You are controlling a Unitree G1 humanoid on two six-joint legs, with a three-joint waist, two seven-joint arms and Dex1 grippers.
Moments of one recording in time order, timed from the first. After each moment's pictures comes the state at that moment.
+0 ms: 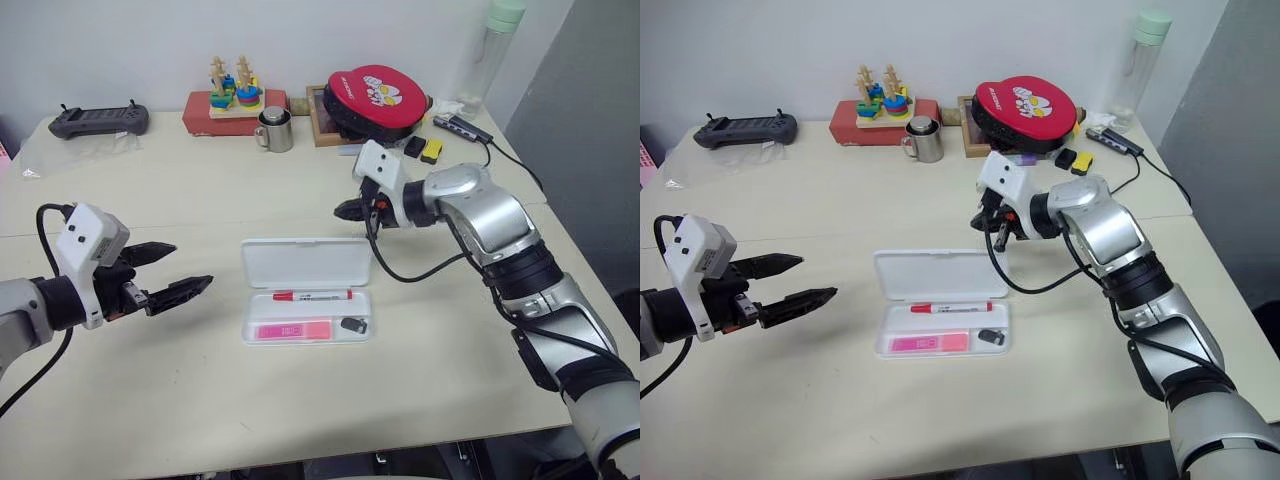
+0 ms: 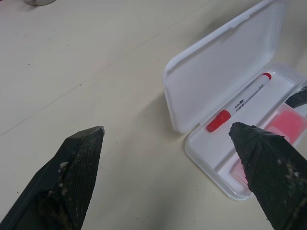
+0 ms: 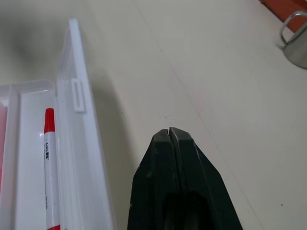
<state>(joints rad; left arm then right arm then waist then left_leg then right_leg) 0.02 1.00 0.58 -0.46 -0.68 0.90 -0.89 -1.03 -0.42 0.39 0.22 0.15 0.62 1.01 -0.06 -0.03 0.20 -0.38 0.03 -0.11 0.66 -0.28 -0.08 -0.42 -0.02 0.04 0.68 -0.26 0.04</state>
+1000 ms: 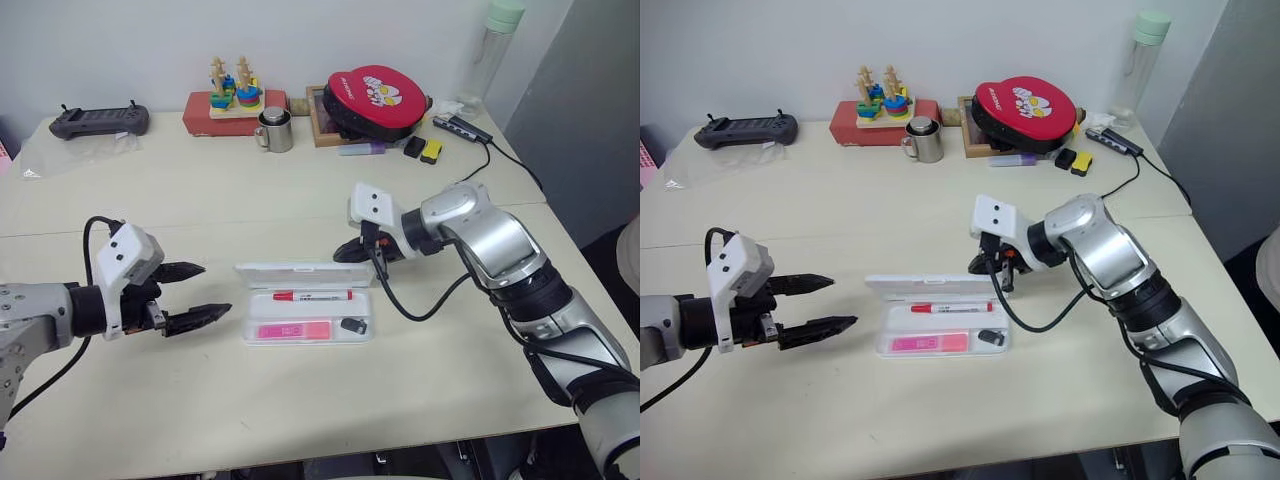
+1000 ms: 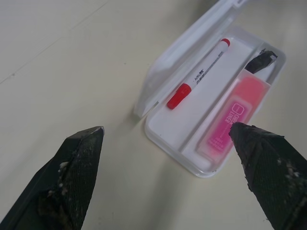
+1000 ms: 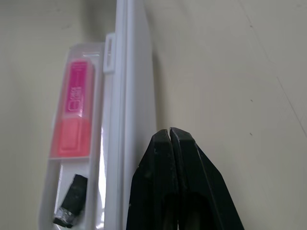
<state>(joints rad) 0.01 1.06 0.40 -0.42 -0.64 0.80 -1.01 -0.95 -0.46 0.46 -0.02 0.15 0.74 1.19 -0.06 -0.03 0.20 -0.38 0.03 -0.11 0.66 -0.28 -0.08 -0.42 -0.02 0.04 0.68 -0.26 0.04</state>
